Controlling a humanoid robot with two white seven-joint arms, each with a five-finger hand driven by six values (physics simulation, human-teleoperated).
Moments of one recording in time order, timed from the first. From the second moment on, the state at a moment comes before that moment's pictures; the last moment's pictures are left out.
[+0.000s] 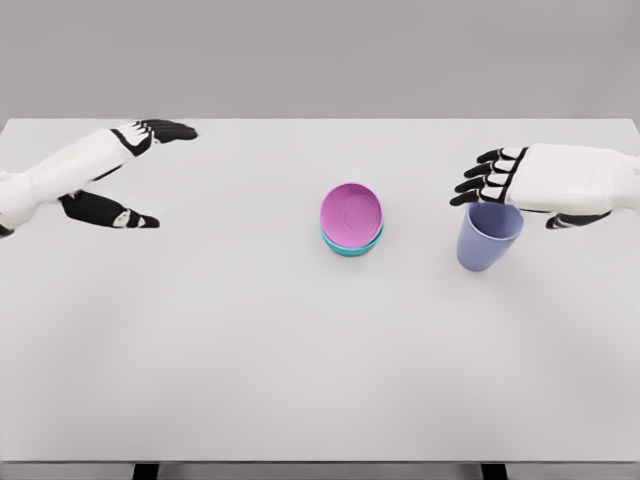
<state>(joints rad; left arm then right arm) -0.32 0.68 -0.13 -1.54 0.03 -0.61 -0.61 -0.69 -1.08 0.60 -1.74 0.32 -0.61 0.61</state>
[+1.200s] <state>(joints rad) -0.19 0.64 -0.04 -1.44 0.21 -0.61 -0.61 -0.71 -0.94 0.69 -1.56 0.48 -0.61 0.61</state>
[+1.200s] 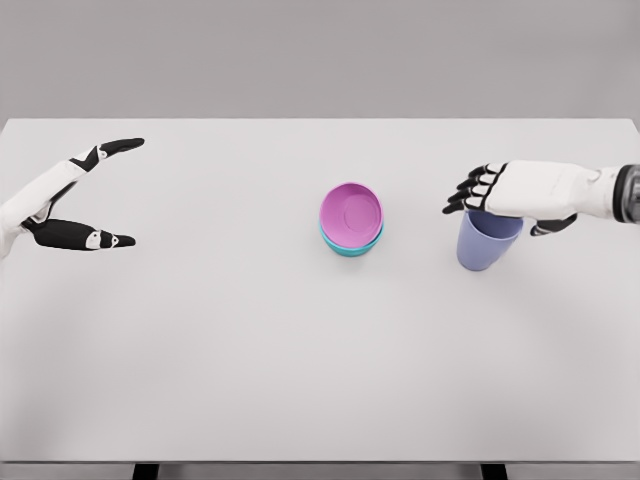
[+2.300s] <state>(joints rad) -0.19 0.63 -0.04 -1.44 0.21 -0.61 -0.61 -0.77 -0.89 0.64 -1.60 0.40 -0.61 0.61</state>
